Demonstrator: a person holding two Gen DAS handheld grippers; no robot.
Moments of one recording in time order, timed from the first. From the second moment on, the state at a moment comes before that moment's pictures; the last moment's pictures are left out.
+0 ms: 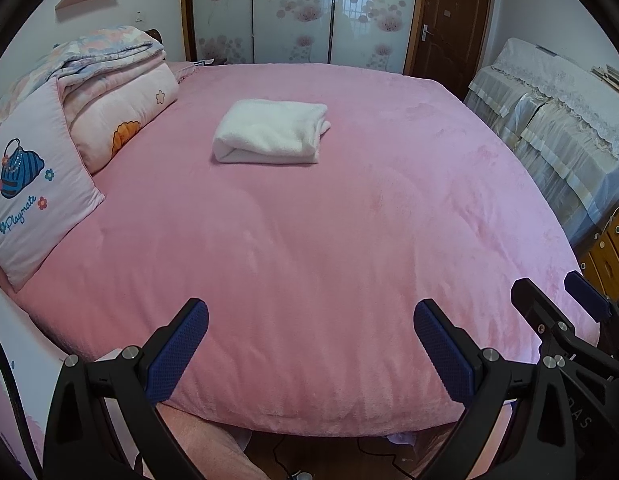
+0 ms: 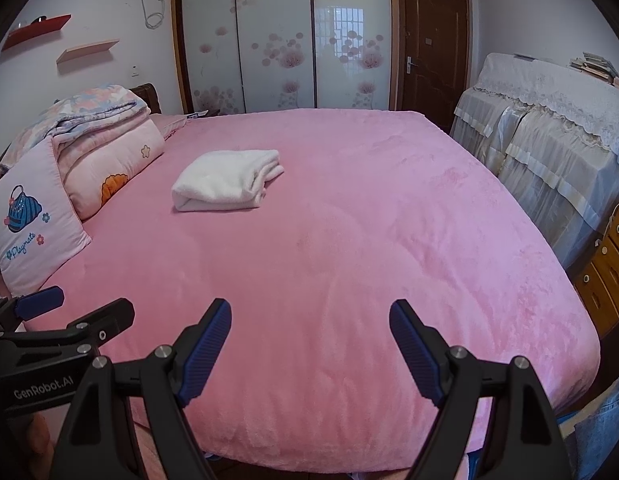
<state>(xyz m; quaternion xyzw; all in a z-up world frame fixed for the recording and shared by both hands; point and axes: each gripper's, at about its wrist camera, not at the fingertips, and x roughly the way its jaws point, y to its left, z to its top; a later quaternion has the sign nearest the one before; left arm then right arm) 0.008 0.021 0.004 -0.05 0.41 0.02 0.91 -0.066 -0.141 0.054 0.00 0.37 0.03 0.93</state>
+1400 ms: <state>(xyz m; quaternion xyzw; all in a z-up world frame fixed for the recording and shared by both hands) 0.026 0.010 -0.007 -0.03 0.42 0.02 0.91 -0.055 -0.157 0.039 0.01 0.39 0.03 0.92</state>
